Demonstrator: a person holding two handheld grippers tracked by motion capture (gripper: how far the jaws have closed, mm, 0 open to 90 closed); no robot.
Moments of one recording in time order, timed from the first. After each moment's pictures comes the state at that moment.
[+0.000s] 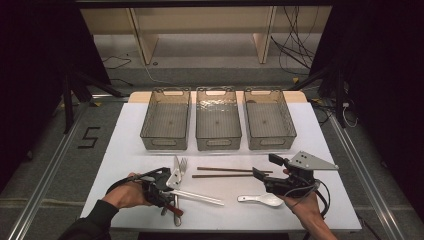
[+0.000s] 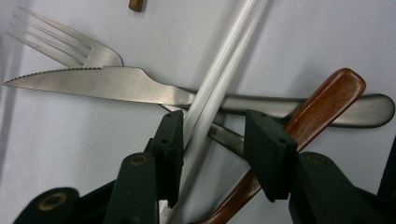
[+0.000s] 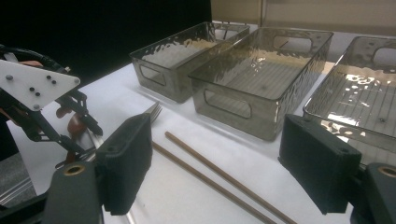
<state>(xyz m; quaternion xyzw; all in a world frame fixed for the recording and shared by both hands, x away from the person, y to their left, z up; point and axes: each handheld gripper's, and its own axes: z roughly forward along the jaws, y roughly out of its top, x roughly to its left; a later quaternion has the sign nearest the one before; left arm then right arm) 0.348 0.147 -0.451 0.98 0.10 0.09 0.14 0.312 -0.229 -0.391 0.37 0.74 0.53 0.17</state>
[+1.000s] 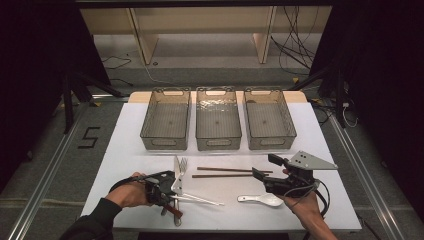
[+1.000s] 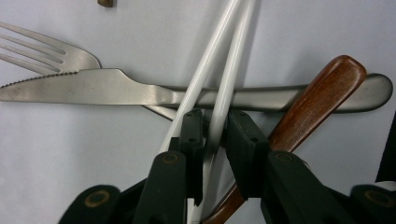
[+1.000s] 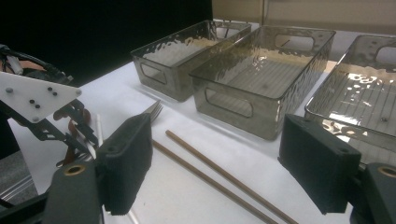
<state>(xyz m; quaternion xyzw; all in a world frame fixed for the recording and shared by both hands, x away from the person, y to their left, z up) 0.347 0.138 -0.455 0.99 0.05 0.09 0.10 0.313 -0.228 -0.391 0.37 0.74 0.53 0.17</state>
